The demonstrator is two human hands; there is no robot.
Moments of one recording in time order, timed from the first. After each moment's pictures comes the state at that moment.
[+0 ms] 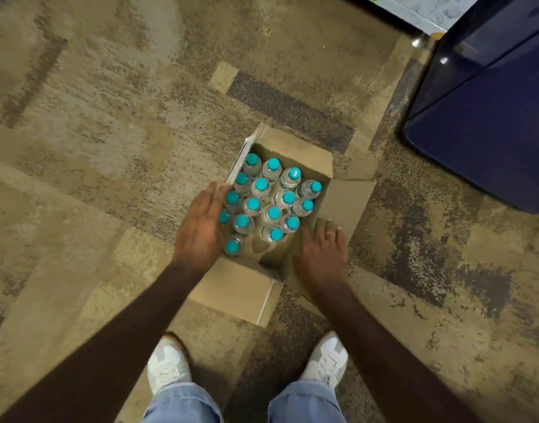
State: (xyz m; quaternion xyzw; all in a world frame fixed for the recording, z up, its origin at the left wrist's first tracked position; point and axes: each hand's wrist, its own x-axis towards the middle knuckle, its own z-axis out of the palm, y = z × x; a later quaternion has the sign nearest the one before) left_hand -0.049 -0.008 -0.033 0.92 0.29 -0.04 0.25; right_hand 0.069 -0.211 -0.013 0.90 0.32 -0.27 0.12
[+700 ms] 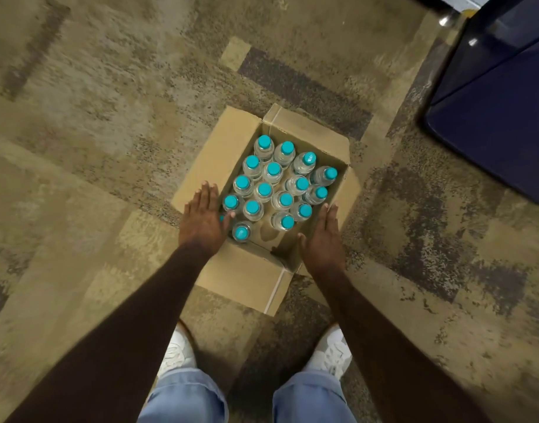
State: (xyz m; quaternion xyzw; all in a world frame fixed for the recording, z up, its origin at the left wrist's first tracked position) left_hand -0.074 0.004 -0.104 0.89 0.34 -0.23 0.20; right_hand 0.057 -0.215 -0.084 0.92 0.18 -0.33 -0.08
